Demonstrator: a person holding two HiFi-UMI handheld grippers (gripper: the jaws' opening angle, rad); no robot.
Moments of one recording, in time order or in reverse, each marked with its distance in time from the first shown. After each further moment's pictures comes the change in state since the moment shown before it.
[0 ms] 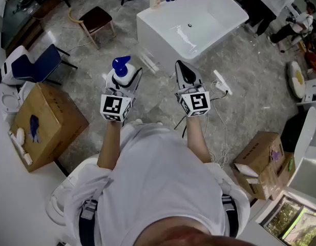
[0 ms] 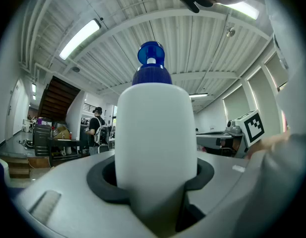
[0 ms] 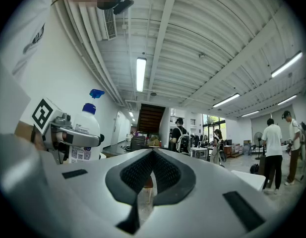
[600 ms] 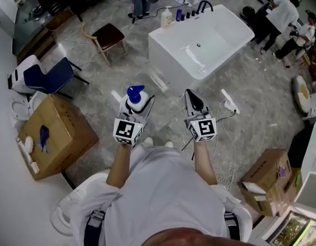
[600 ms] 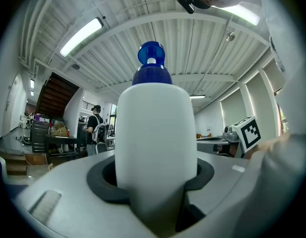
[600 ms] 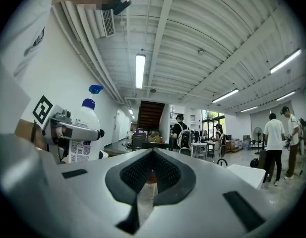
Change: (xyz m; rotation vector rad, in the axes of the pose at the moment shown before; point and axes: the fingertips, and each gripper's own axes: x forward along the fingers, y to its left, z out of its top) left arm -0.030 -0.002 -0.006 -0.030 0.010 -0.031; right arm -0.013 0.027 -0.017 0.031 0.047 0.004
